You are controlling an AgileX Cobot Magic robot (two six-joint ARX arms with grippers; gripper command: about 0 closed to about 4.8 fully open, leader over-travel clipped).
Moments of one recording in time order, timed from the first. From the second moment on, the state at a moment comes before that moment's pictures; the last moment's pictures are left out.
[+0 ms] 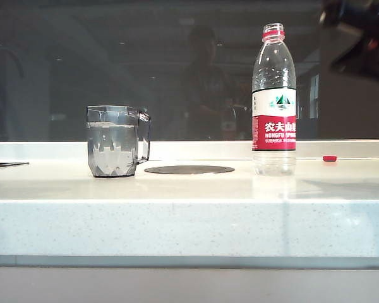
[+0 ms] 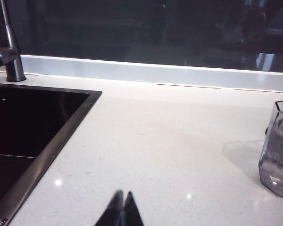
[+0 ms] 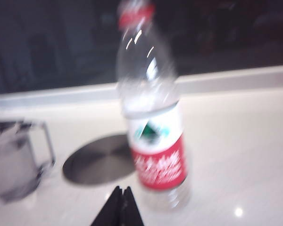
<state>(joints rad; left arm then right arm) 0.01 0.00 0.01 0.06 -0.02 -0.04 0.76 0.87 0.05 0.97 0.52 0.09</state>
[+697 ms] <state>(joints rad) 0.01 0.00 0.01 0.06 -0.02 -0.04 0.25 0.19 0.00 0.36 0.18 0.05</state>
